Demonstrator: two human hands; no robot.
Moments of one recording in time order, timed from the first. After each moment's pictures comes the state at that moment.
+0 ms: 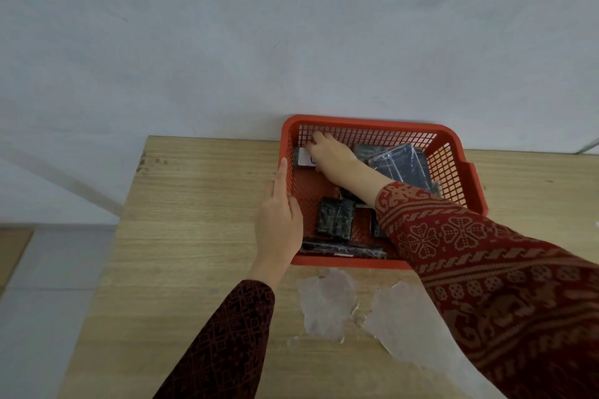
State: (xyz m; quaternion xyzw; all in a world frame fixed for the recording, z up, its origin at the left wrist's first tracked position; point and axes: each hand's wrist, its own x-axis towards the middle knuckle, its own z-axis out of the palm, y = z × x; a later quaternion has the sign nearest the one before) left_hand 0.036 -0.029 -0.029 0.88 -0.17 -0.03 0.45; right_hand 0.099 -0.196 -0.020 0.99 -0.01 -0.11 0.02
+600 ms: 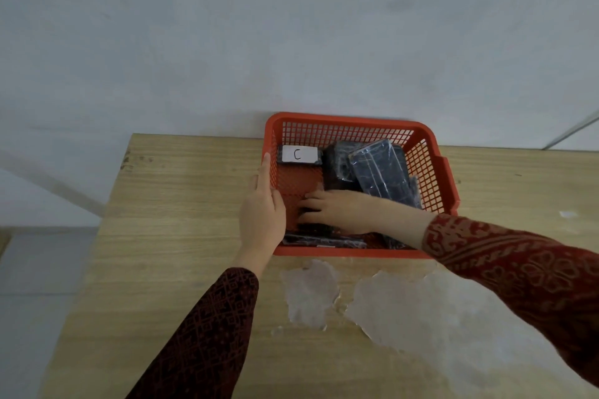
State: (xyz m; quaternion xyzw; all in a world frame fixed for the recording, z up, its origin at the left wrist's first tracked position) left_hand 0.034 -0.031 -0.025 0.89 -0.17 -0.03 0.43; right_hand -0.006 -0.200 -0.009 0.92 0.30 -0.20 0.12
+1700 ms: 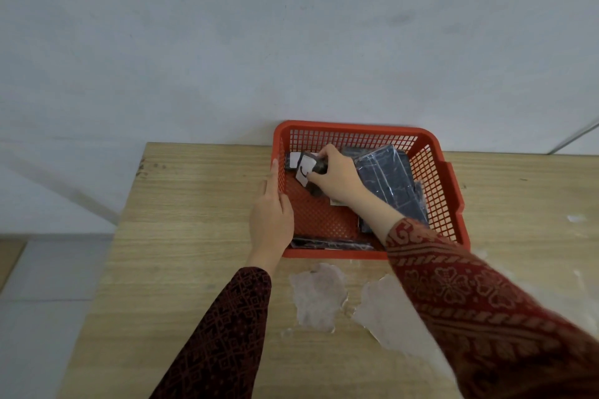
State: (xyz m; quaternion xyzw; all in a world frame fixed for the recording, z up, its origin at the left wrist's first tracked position) left_hand 0.035 -0.031 -0.025 0.88 -0.15 -0.05 0.45; right_hand 0.032 -0.178 0.011 0.89 -0.23 0.02 -0.39
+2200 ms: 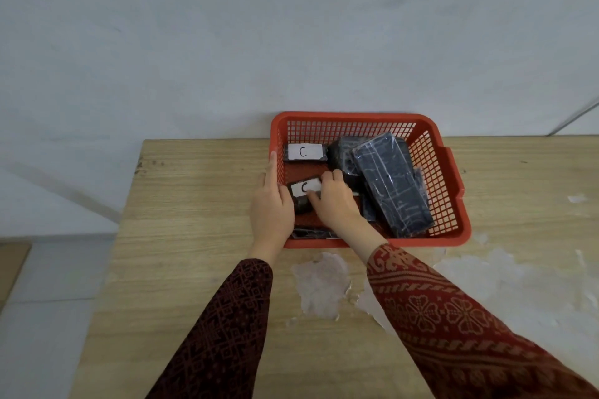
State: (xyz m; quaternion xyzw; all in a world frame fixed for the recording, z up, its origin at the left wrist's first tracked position) left_hand 0.035 -0.030 -0.027 0.87 -0.17 -0.03 0.45; right_hand -0.002 -0.146 -0.030 0.93 -0.28 -0.04 -0.25
